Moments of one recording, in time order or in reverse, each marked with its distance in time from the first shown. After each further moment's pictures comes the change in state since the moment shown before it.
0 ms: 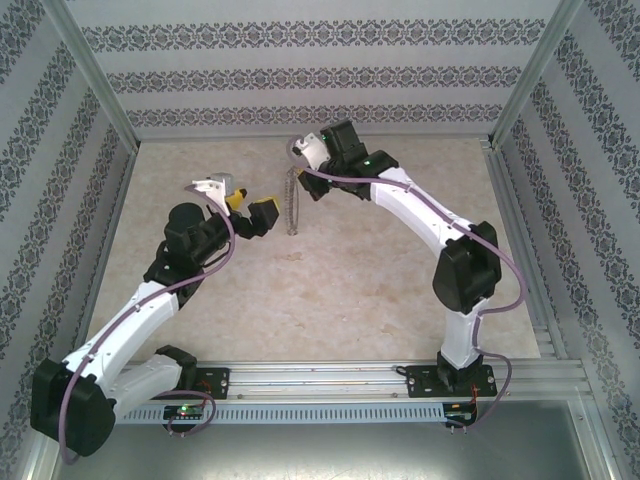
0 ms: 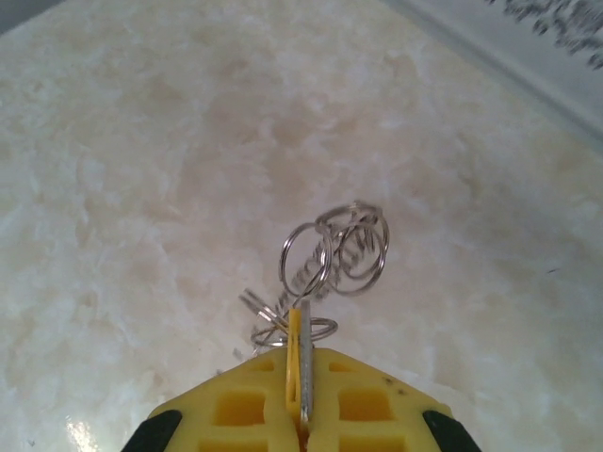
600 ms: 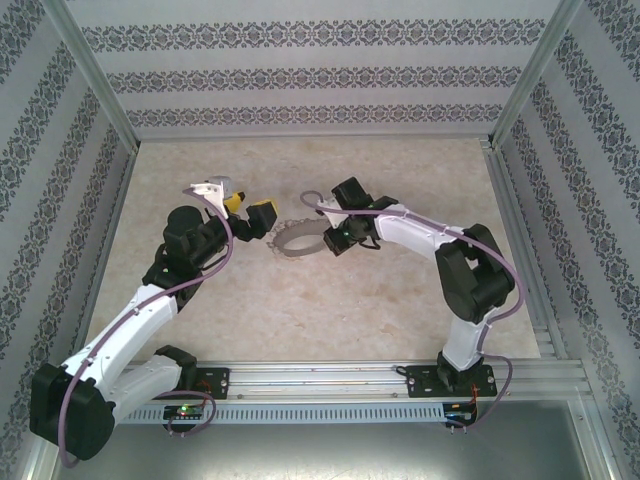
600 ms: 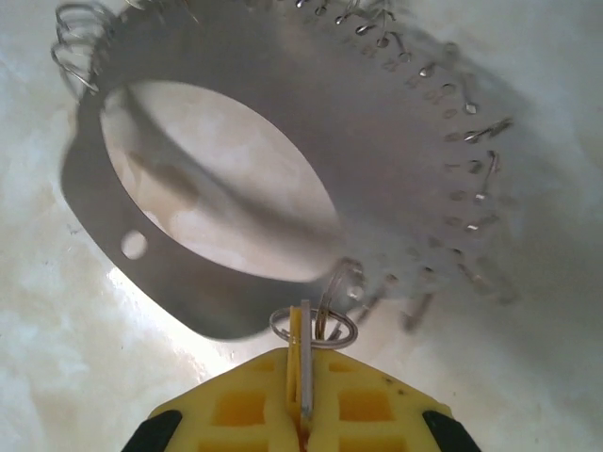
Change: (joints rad) left arm 0.006 -0.010 -0.018 -0.008 0.001 -0.013; right arm -0.002 -0.112 -0.532 0.064 0.024 0.127
